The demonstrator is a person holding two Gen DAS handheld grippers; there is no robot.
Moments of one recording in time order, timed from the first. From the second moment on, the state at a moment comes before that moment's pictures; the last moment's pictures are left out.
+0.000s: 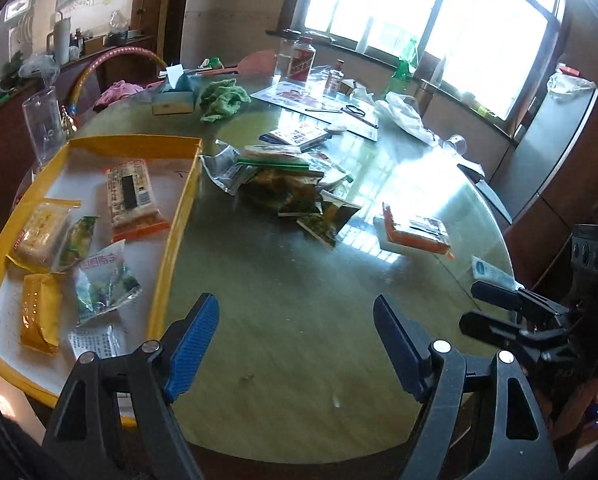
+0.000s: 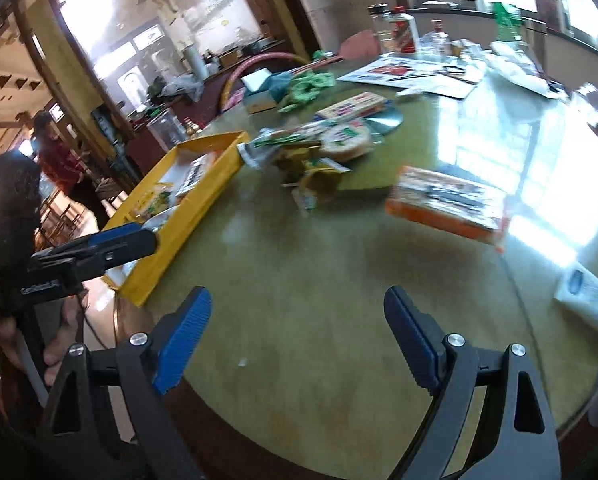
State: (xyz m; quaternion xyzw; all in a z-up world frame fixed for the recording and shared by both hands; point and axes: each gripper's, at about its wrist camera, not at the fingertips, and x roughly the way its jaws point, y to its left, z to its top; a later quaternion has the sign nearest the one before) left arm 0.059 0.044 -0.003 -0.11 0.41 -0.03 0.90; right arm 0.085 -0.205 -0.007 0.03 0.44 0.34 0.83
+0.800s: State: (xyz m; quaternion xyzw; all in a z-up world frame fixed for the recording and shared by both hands) left arm 0.059 0.038 -0.010 -0.11 0.42 -0.03 0.90; right arm 0.239 -0.212 -0.036 -0.02 0.50 0.24 0.83
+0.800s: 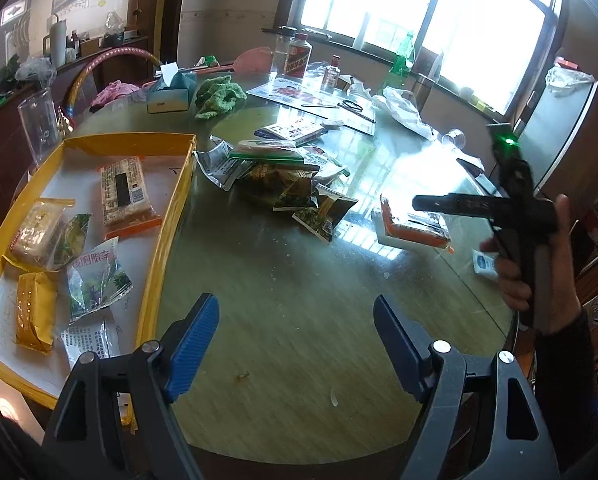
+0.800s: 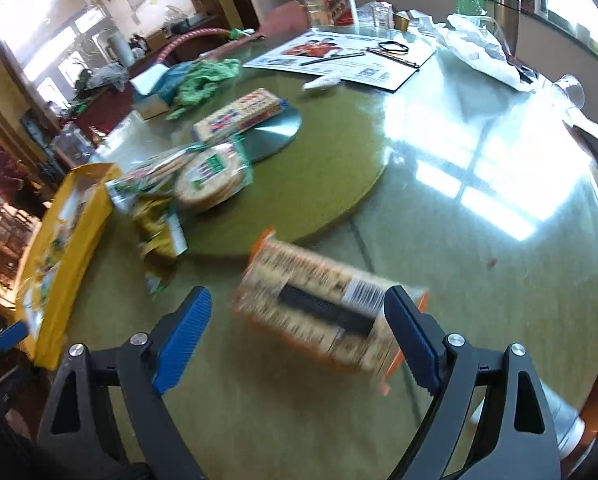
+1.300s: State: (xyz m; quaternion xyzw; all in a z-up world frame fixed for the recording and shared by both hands) left arm 0.061 0.042 -0.015 -0.12 0.42 -0.03 0.90; right arm 0.210 -0.197 -0.061 -0.03 0.53 0.27 0.80
